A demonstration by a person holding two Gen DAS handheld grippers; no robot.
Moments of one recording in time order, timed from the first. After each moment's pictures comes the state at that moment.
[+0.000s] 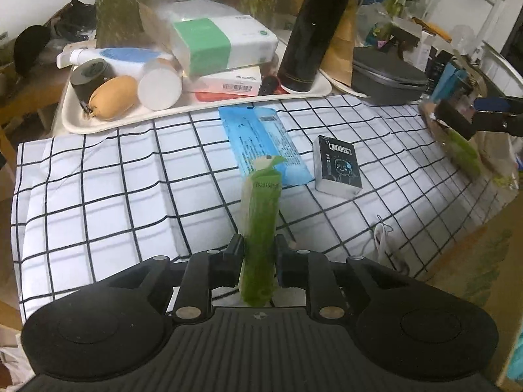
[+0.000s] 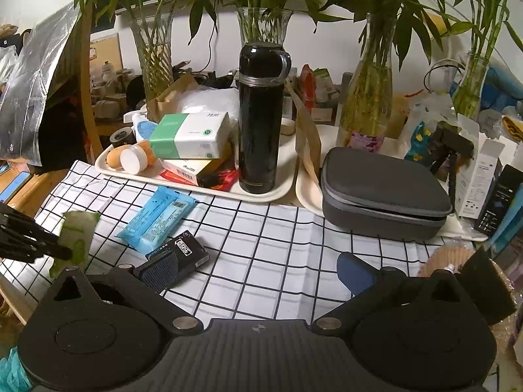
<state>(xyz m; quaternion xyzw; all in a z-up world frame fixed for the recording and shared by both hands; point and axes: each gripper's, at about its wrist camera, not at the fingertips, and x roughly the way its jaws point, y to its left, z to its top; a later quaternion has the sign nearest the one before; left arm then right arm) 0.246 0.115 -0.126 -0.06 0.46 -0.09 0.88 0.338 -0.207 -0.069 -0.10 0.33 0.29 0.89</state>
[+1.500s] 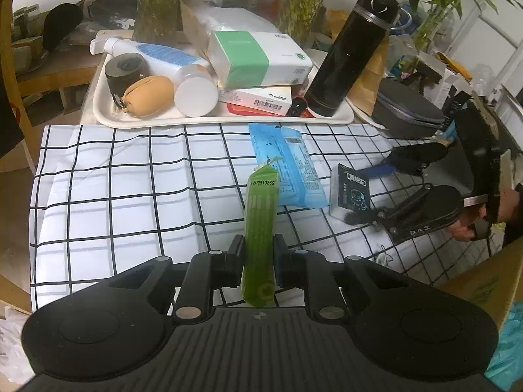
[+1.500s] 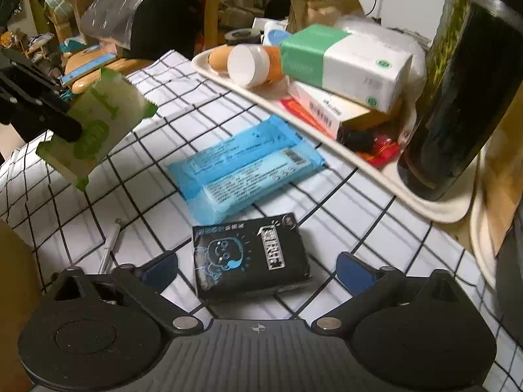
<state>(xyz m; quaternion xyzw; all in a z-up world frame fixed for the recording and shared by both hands) 0.247 0.141 -0.110 -0.12 0.46 -0.05 0.88 0.396 -0.077 -0.185 -0.25 0.36 0.50 0.75</state>
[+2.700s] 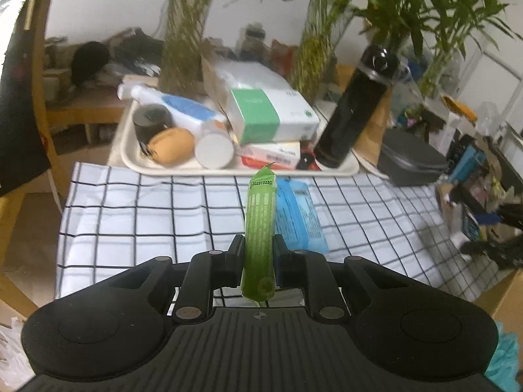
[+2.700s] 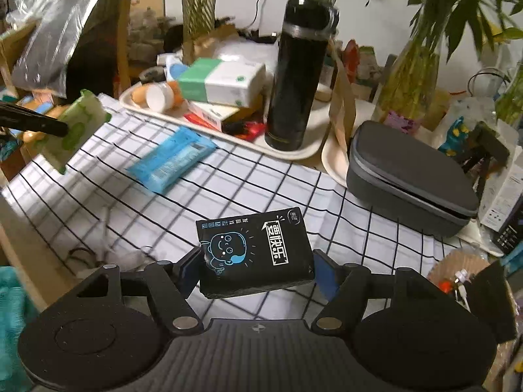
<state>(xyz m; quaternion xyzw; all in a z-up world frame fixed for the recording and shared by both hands) 0.229 0.143 -0.078 -0.13 0.38 0.00 0.92 0.329 -0.210 -0.098 -0.18 0.36 0.35 0.85</state>
